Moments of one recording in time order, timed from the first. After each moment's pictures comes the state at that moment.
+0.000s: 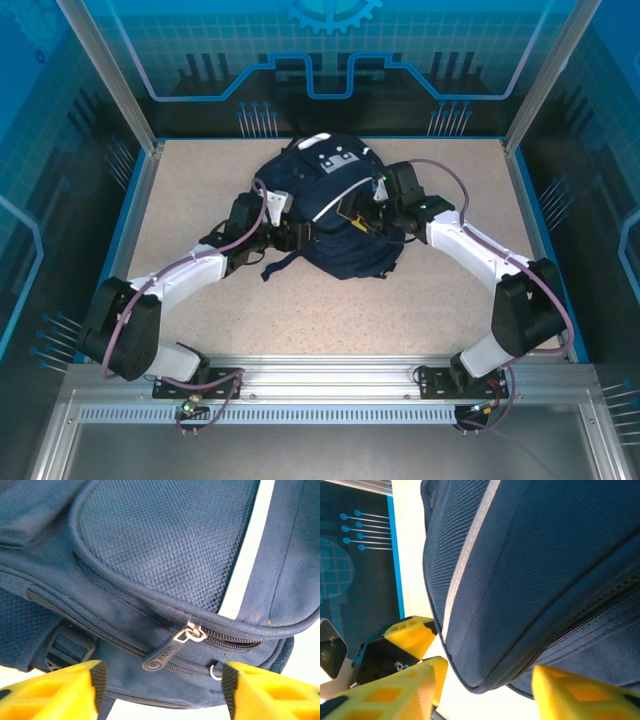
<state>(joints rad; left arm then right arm) -0.39 1.43 0.81 -0.01 0.30 -0.27 0.45 1.55 1.17 -0.39 -0.41 0.92</state>
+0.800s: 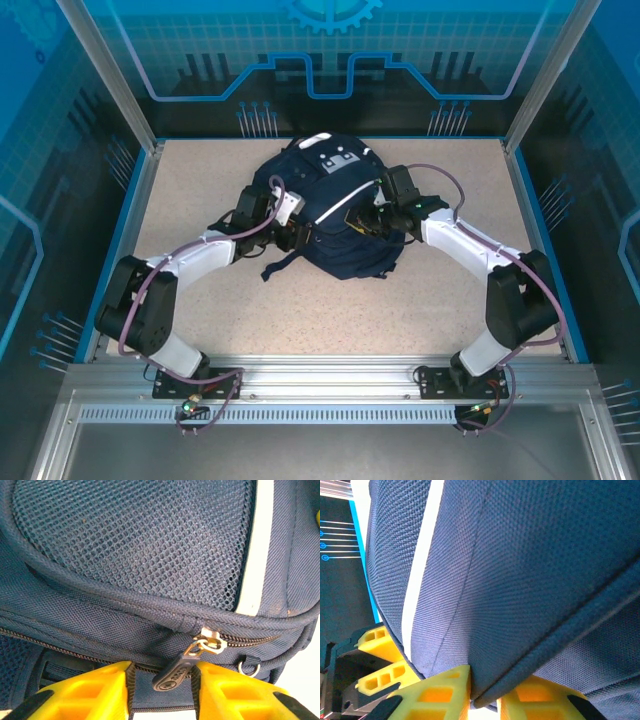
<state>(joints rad) -0.36 1.56 0.91 -0.09 0.41 0.00 0.45 1.60 1.17 -0.43 -0.36 0.93</state>
